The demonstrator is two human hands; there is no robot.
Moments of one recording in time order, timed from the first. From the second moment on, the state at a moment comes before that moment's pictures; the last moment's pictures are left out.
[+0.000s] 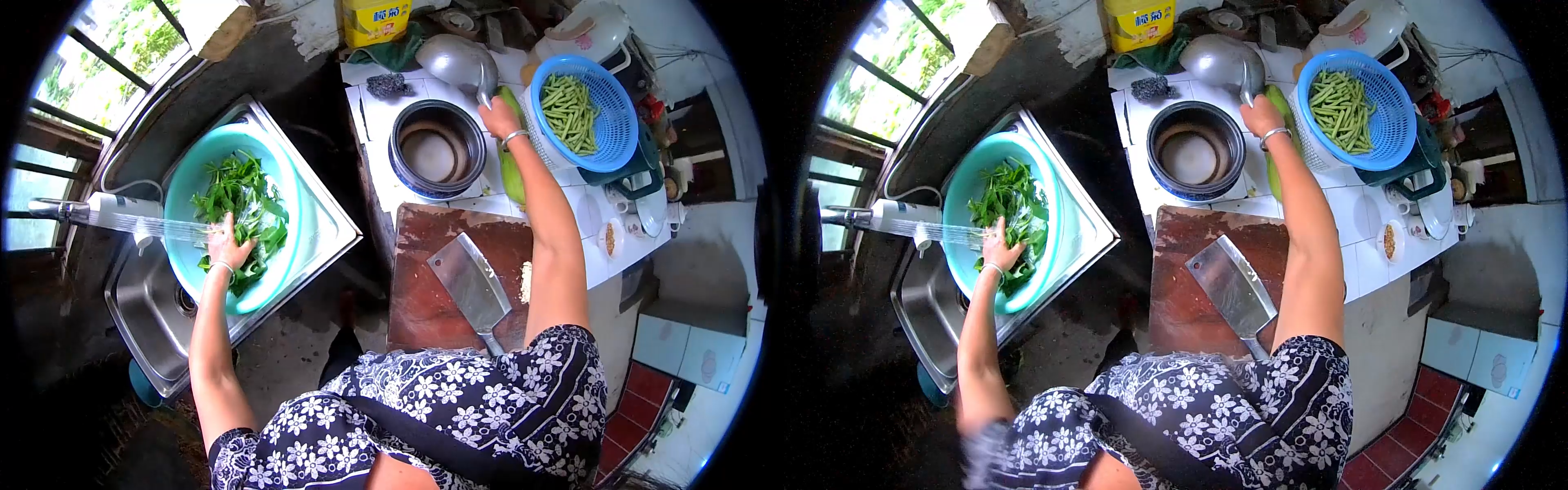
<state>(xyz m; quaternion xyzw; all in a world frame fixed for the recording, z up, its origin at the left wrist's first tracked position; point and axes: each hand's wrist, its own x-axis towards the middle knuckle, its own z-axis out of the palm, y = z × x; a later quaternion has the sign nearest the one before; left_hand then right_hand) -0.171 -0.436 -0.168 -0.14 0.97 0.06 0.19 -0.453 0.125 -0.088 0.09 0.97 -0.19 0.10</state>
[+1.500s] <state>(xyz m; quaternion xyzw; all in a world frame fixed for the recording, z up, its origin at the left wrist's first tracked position) 0.006 -0.404 -0.028 -0.35 0.52 0.78 0.00 -0.156 -0.226 0.026 0.03 0.34 -0.63 0.70</state>
